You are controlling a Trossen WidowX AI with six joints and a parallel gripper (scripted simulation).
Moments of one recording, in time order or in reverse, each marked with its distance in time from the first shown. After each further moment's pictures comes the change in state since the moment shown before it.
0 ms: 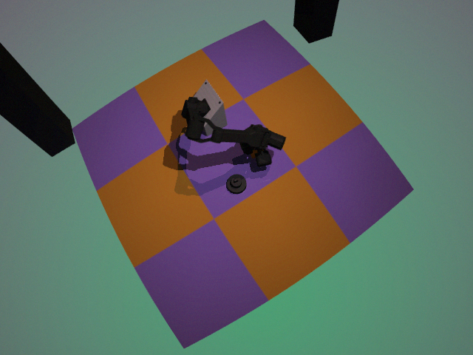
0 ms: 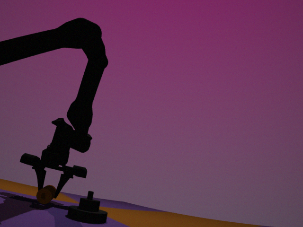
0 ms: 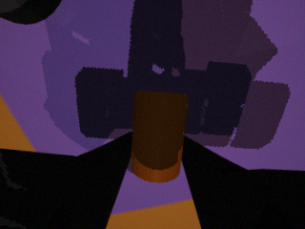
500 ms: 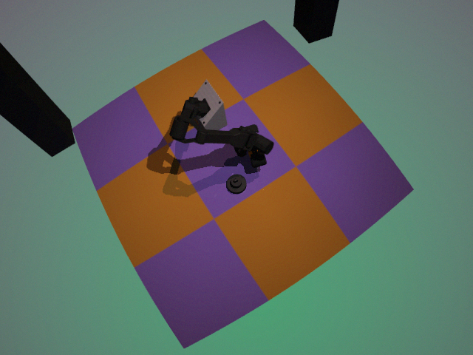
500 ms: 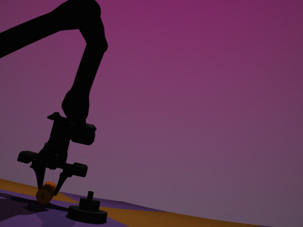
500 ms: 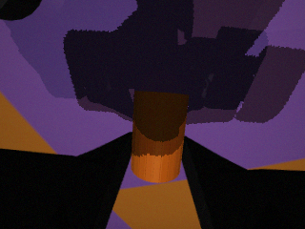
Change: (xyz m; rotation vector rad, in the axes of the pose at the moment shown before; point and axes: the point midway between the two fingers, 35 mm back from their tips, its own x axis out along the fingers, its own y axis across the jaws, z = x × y) arm -0.006 0.000 0.012 -0.001 0.219 -0.003
